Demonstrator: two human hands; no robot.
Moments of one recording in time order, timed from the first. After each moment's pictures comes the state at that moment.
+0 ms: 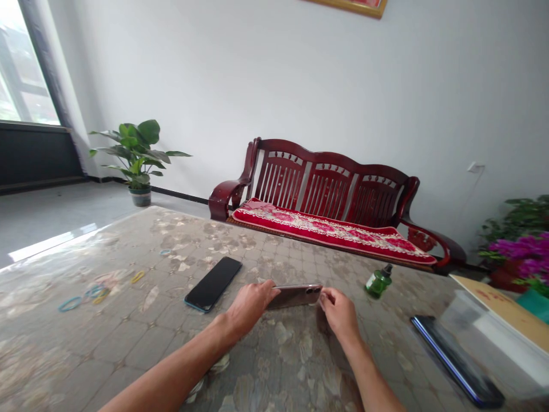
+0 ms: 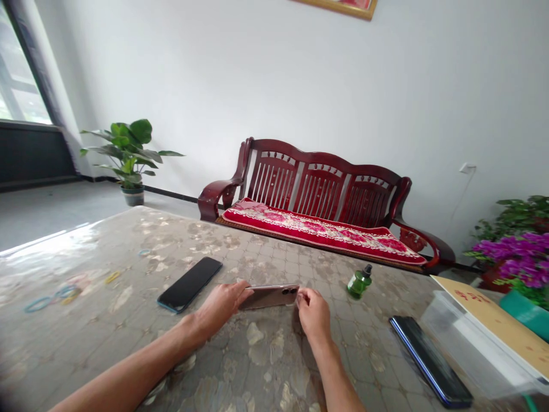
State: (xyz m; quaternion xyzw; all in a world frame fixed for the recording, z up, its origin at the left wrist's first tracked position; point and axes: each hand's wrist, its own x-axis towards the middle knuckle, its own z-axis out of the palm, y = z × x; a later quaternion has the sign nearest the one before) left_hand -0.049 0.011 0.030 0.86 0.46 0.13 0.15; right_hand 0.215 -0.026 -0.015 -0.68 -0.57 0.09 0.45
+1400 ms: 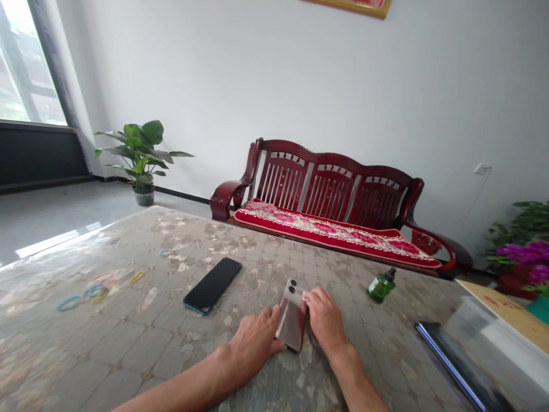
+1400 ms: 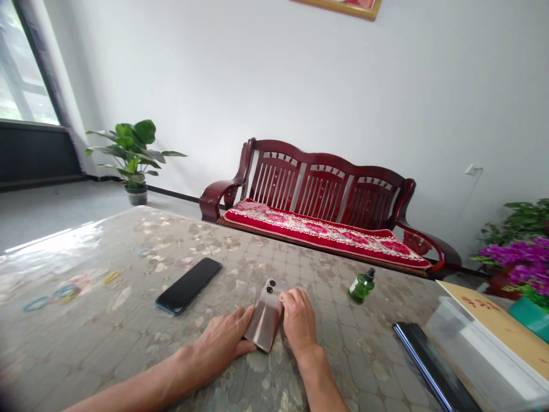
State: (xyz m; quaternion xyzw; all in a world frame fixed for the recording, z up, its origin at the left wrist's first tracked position) left_hand -0.035 -0.038 0.032 0.87 0.46 0.03 0.19; right_hand 0.172 -0.032 -0.004 -0.62 -0.74 -0.09 0.26
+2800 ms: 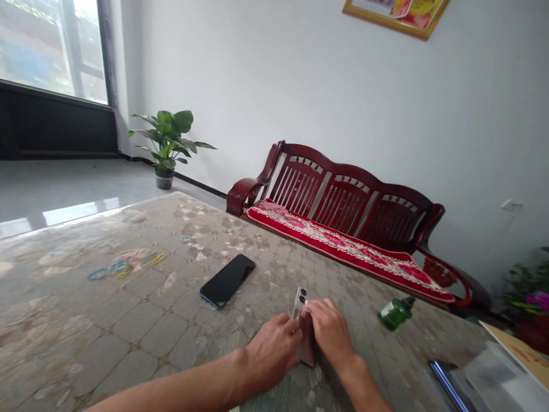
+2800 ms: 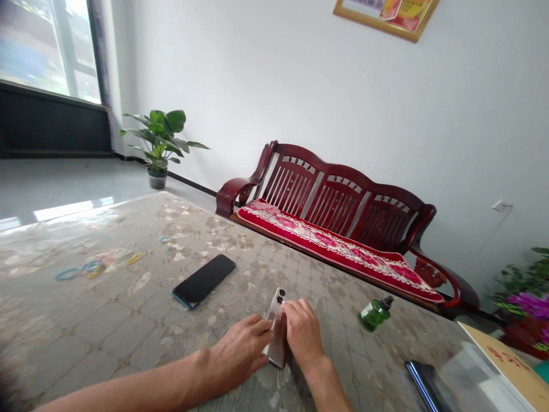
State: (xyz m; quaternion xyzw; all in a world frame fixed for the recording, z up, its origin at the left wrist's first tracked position) left_hand -0.028 -0.040 0.016 0.93 0.32 0.12 0.11; right_hand 0.172 -0.017 0.000 -0.53 -0.82 -0.08 0.21
